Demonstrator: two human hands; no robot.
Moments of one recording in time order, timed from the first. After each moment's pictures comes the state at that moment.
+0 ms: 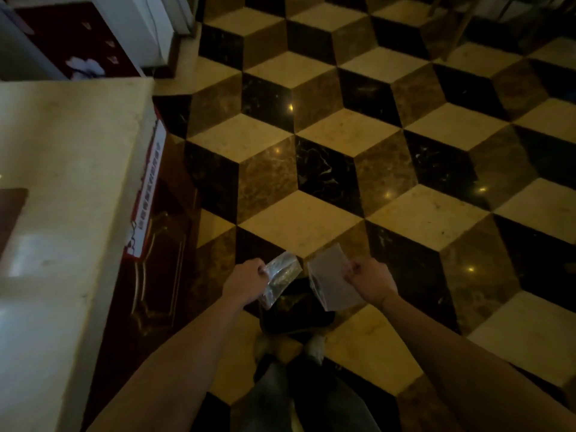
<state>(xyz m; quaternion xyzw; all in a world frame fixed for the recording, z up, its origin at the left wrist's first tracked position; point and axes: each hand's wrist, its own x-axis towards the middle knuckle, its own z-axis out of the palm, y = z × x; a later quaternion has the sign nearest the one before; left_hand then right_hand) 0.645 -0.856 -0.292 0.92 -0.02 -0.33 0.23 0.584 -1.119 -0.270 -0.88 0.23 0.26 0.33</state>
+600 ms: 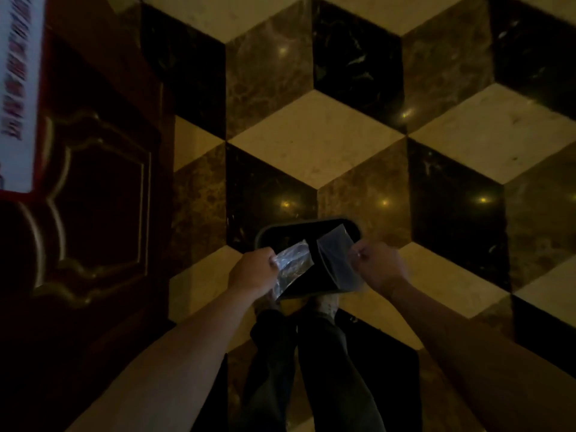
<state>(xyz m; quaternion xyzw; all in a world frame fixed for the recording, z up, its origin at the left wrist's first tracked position) 0.619 -0.844 -0.563 0.88 0.01 -0.43 0.19 0.587 -1.088 -0.538 -0.86 0.23 0.37 0.29</state>
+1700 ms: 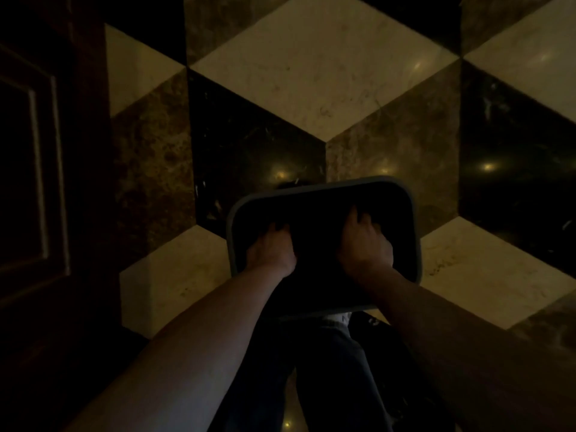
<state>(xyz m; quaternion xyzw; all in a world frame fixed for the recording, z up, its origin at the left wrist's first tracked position) 0.614 -0.882 -0.797 0.85 -0.02 -0.51 0.09 0.592 -1.032 -0.760 -0.87 0.21 0.41 0.14</state>
